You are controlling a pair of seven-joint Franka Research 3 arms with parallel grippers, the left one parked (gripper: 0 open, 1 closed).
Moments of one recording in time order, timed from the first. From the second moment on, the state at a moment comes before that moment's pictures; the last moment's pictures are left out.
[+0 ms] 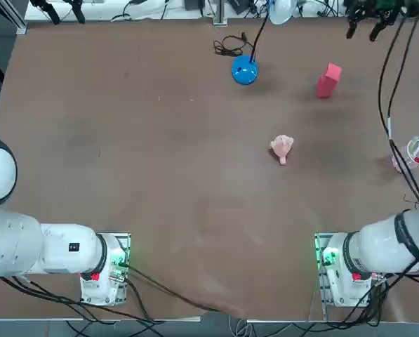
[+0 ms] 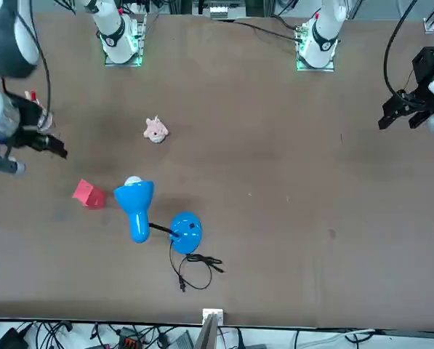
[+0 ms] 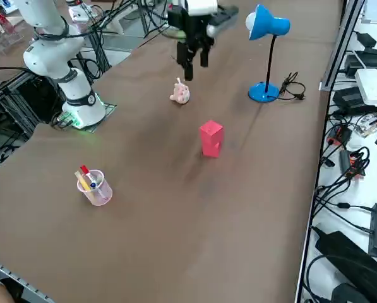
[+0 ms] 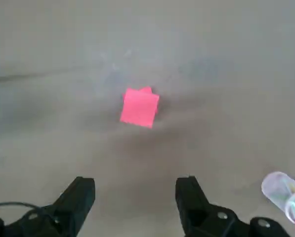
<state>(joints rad) 0.03 0.15 -0.03 -1.72 -0.04 1.83 0.23</state>
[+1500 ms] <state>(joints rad) 0.01 0.32 -0.03 -1.92 -0.04 2.30 0.37</state>
